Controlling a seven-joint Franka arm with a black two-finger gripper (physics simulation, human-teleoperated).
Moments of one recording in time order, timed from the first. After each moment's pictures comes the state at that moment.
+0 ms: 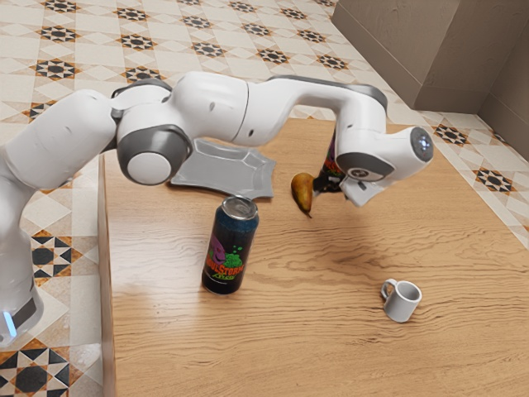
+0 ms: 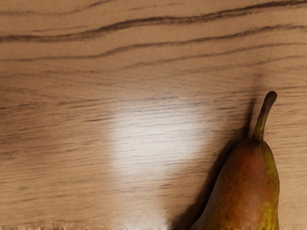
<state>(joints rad) -0.21 0.70 0.14 -1.06 0.48 1.60 1.47</state>
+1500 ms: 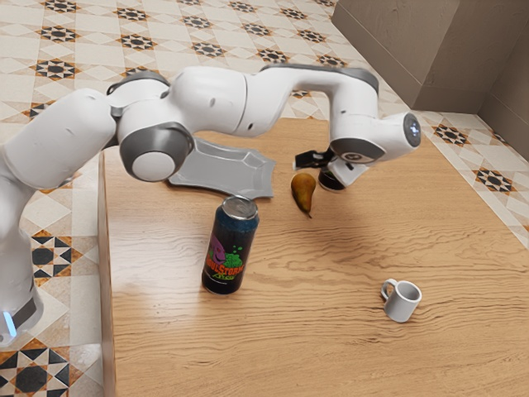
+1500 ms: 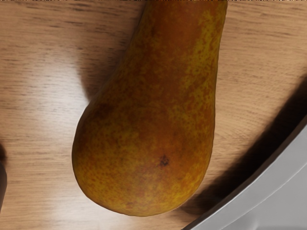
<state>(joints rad) -0.22 0.70 0.26 -1.07 0.51 1.48 1.44</state>
